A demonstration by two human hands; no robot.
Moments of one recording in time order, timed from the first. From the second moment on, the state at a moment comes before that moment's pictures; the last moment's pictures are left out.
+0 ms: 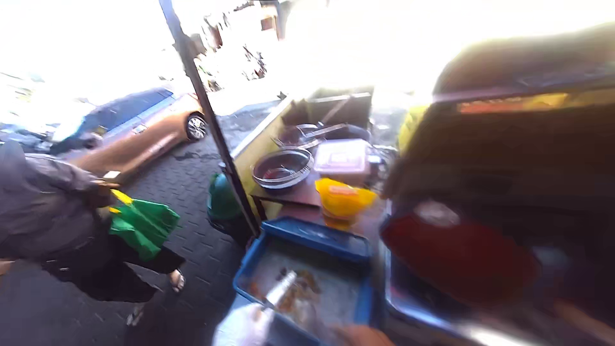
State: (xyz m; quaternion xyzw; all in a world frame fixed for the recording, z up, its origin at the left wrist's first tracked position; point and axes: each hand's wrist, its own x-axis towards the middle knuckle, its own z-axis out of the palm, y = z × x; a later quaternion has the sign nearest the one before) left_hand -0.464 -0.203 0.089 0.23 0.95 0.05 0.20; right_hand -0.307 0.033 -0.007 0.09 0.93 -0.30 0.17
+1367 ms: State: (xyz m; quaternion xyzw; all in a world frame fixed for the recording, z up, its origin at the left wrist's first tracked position) left_hand -0.659 -0.178 -0.014 0.45 0.78 0.17 0.40; right_hand -0.280 -0.022 0.035 0.37 0.83 -0.38 0.14
